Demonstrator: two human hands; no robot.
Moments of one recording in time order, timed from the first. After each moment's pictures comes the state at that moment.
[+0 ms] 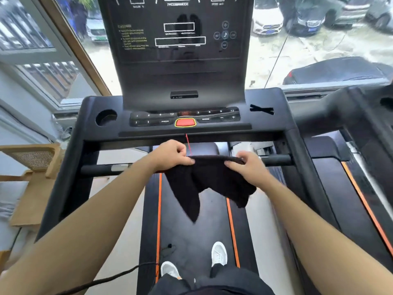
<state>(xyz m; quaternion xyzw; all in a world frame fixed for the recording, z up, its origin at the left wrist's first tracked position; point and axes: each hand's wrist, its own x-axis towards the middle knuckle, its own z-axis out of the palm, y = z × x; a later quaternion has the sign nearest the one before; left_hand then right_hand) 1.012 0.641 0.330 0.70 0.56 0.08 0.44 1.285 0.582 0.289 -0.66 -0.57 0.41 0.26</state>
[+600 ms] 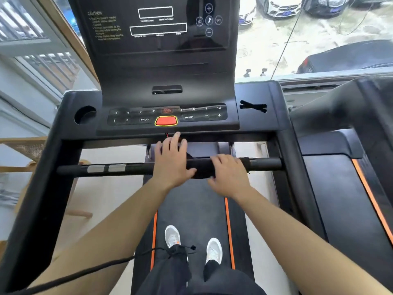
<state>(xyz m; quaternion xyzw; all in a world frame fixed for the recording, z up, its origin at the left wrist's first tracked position) 1.102 0.634 0.257 0.78 0.62 -0.02 -0.01 1.301 0.604 0.228 -0.61 -0.79 0.05 0.06</state>
